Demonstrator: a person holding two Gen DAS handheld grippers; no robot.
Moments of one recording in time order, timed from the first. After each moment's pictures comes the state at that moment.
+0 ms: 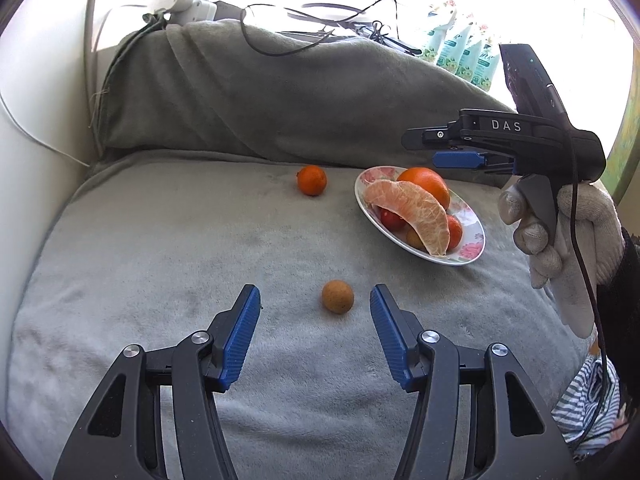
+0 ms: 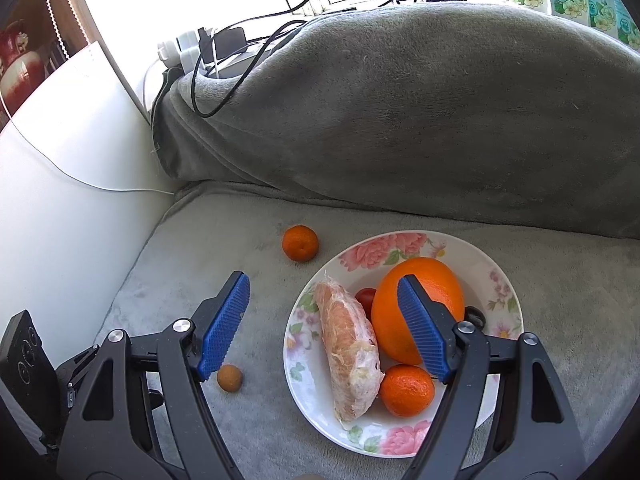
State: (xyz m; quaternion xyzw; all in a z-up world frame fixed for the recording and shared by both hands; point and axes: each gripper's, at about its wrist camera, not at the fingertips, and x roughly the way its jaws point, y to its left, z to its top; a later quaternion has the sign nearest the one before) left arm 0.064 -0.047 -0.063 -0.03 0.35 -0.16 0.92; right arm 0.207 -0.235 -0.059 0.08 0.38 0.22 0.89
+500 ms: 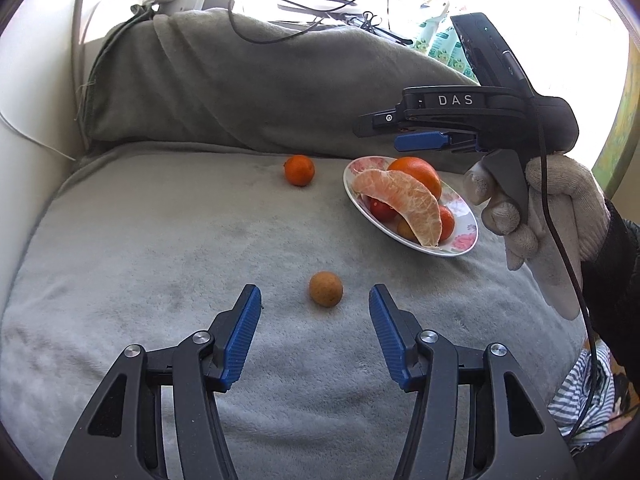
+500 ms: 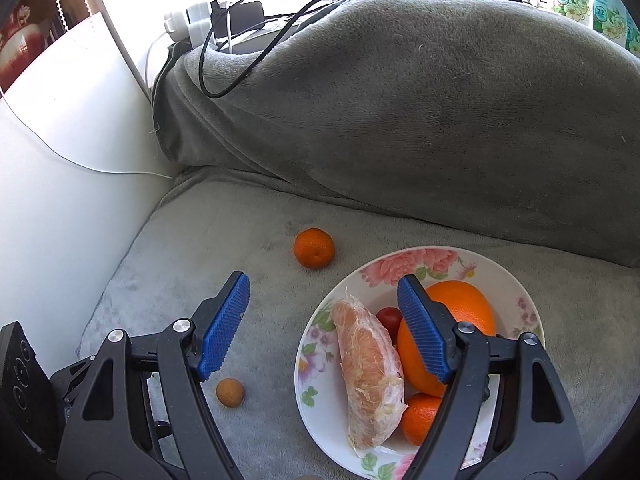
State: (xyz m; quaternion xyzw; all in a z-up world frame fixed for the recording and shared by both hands) left arm 0.067 -0.051 -0.070 -0.03 0.36 -0.18 0.91; right arm 0.229 -0.200 -0.062 0.04 0.40 0.24 0.88
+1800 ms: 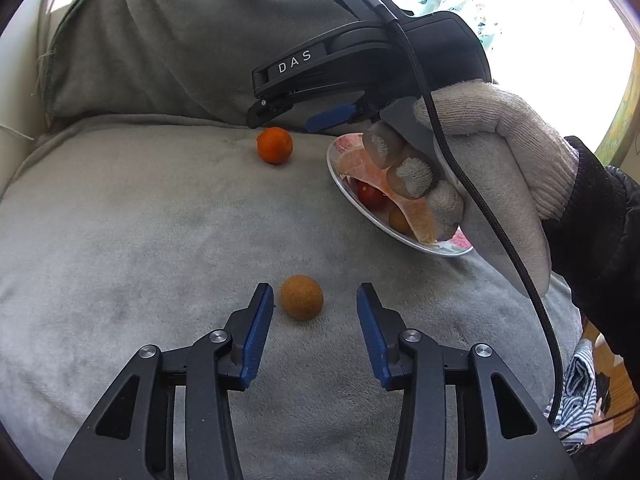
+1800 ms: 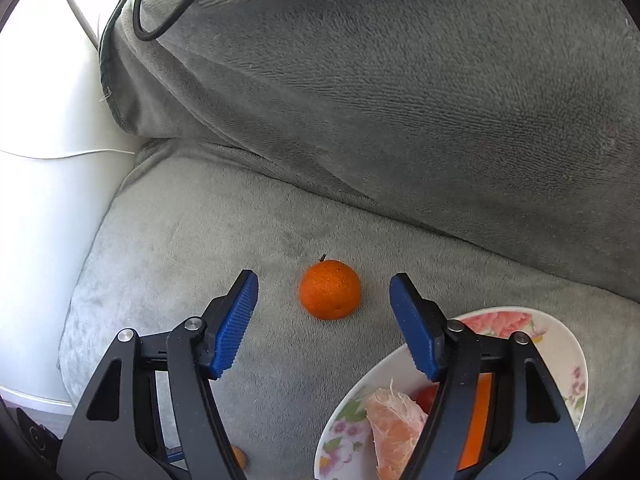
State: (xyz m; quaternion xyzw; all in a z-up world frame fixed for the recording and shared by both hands) left arm 0.102 -0.074 -0.096 -0.05 0.40 -0.21 0.89; right arm 0.304 -0.135 -0.097 0.00 0.48 0.21 0.85
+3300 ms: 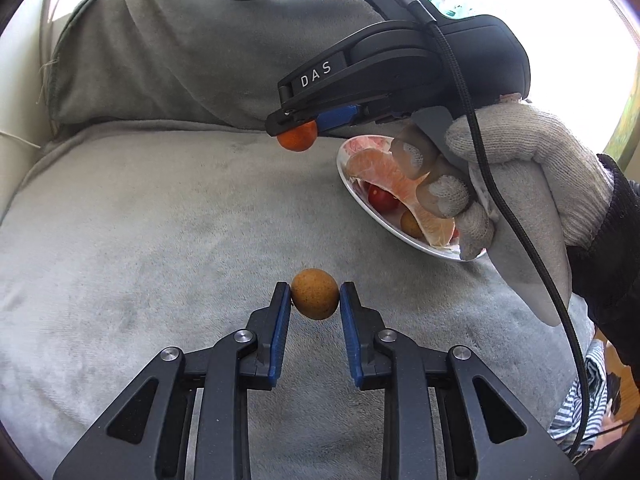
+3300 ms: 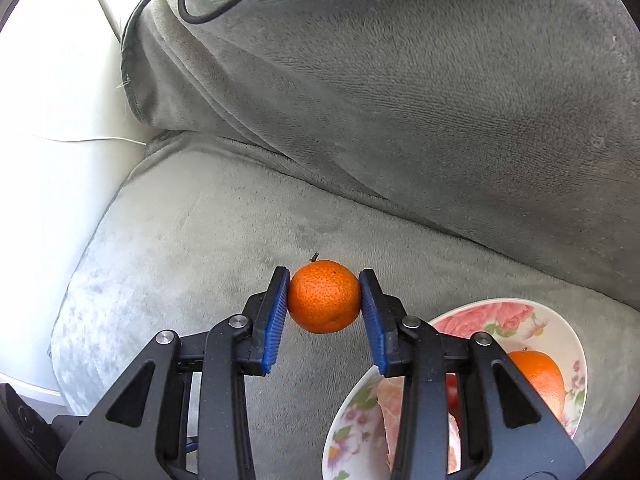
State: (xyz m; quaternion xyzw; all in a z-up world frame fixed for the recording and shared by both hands) left arm 0.092 -0.082 -0.091 -0.03 0.39 -0.19 0.90; right arm 0.266 -0.161 -0.079 -0.01 0.45 0.22 0.86
